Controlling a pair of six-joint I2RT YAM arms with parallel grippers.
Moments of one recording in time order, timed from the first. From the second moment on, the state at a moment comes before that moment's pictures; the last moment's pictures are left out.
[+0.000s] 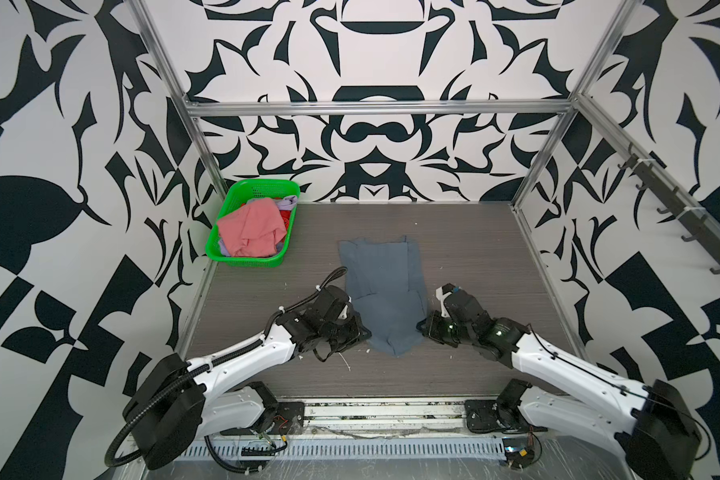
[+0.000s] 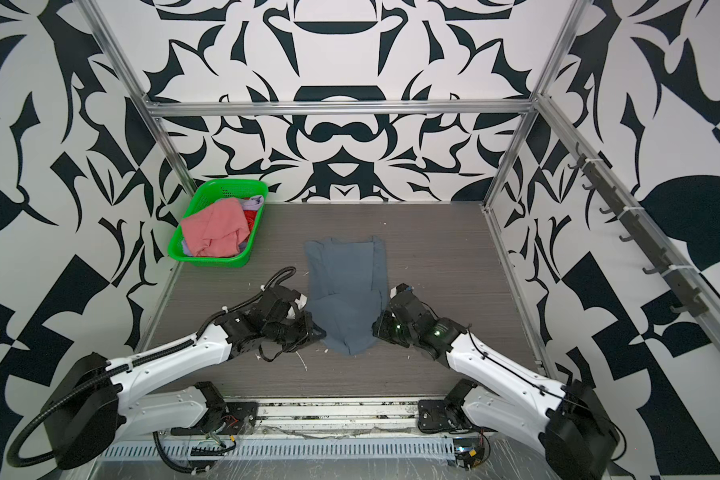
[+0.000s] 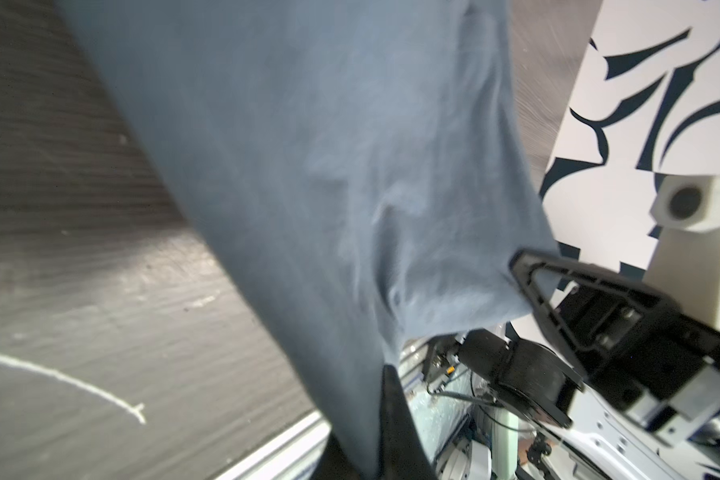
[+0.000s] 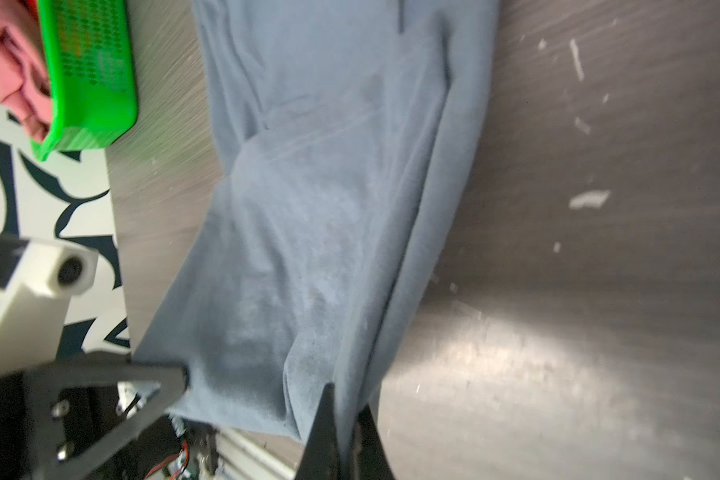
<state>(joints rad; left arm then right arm) -0.81 1.16 0.63 -0.30 0.38 -1.17 0.75 0.95 0.54 -0.40 -0.13 1.04</state>
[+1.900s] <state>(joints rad) -0.35 2.08 1.63 -0.27 0.47 -0.89 0.36 2.05 1.48 0.02 -0.16 0.91</state>
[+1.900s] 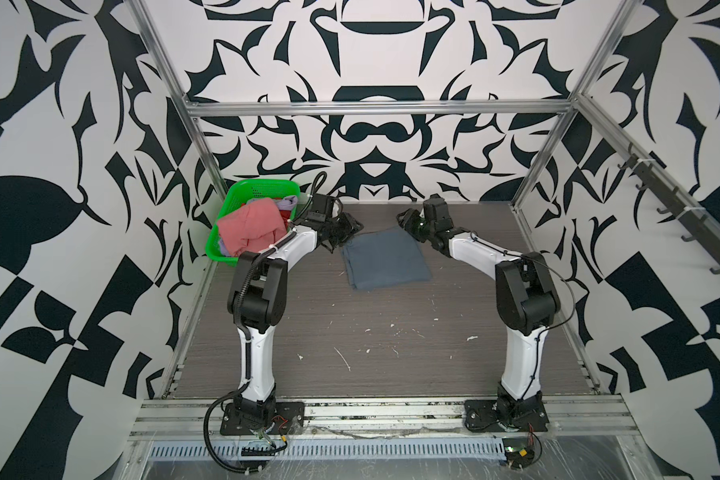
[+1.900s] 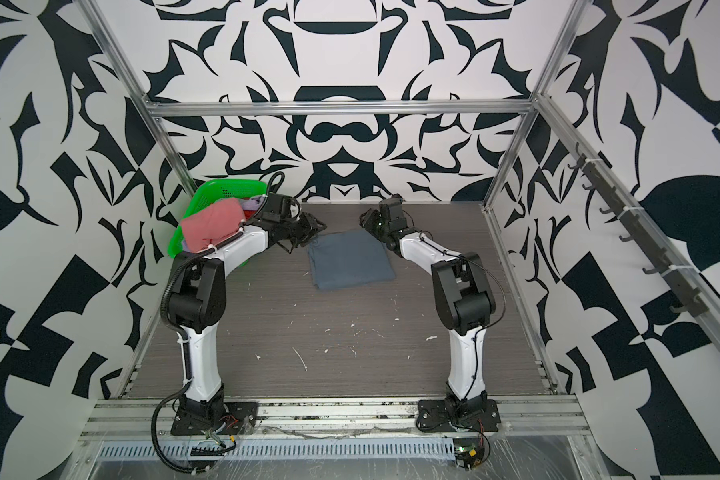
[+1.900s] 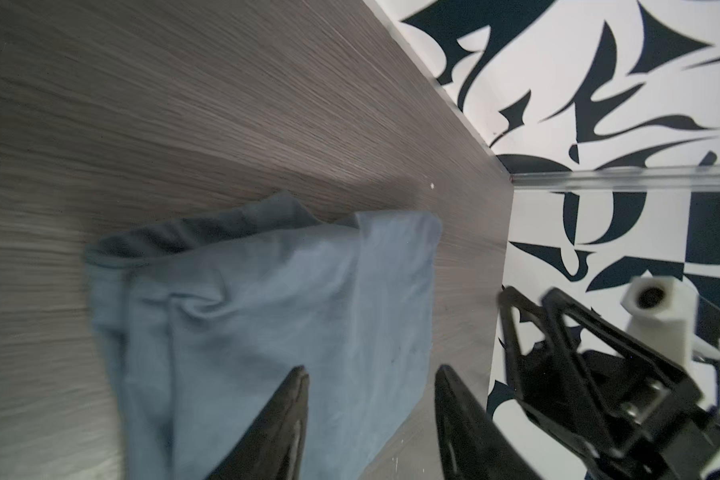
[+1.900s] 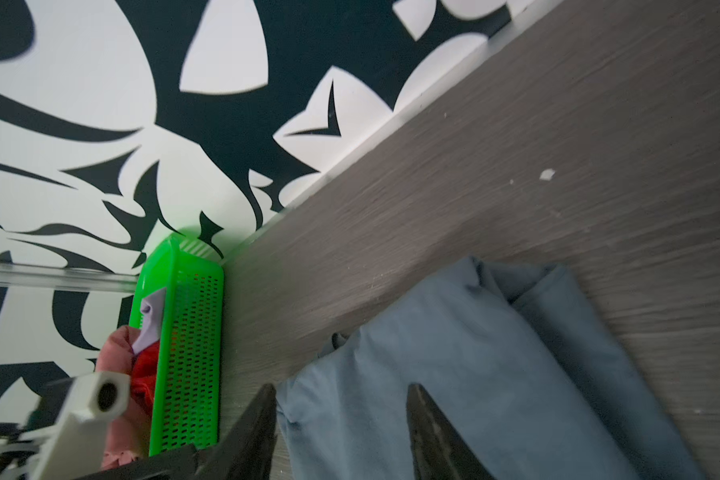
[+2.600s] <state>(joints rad) -0.29 2.28 1.68 -0.27 0.40 -0.84 0.33 2.24 1.59 -0.08 -0.10 0.83</state>
